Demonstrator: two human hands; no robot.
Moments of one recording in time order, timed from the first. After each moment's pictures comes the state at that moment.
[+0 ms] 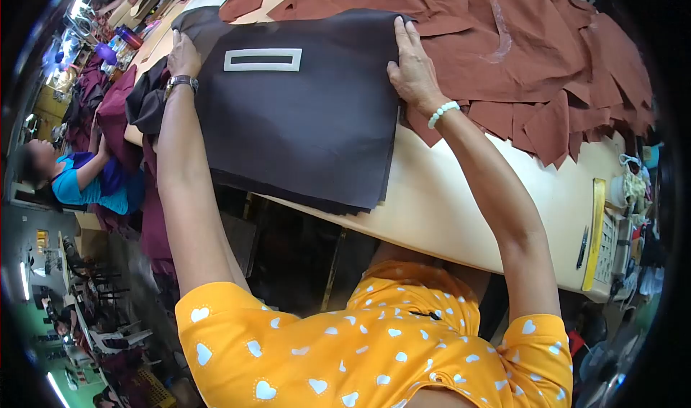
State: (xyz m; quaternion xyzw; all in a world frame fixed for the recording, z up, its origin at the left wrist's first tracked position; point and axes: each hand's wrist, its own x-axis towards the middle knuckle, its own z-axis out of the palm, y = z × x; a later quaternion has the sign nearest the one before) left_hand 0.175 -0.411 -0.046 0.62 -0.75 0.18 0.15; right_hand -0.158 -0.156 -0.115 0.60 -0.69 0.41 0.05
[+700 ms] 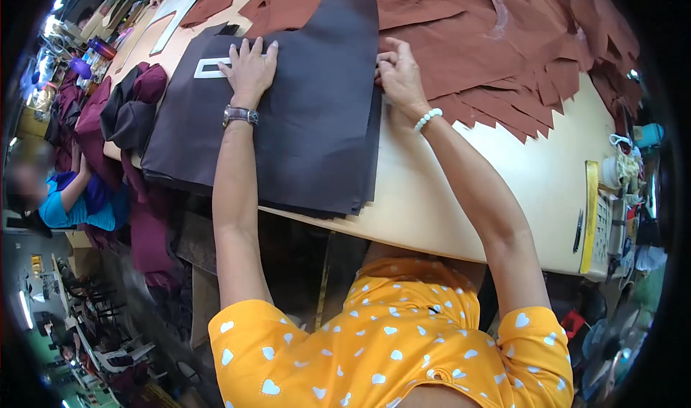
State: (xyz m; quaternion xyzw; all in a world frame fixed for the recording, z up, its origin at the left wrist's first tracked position) left_hand 0.046 -0.318 -0.143 0.55 -0.82 0.03 0.19; right_hand -0.164 -0.153 -0.156 0.43 -0.63 0.60 -0.25
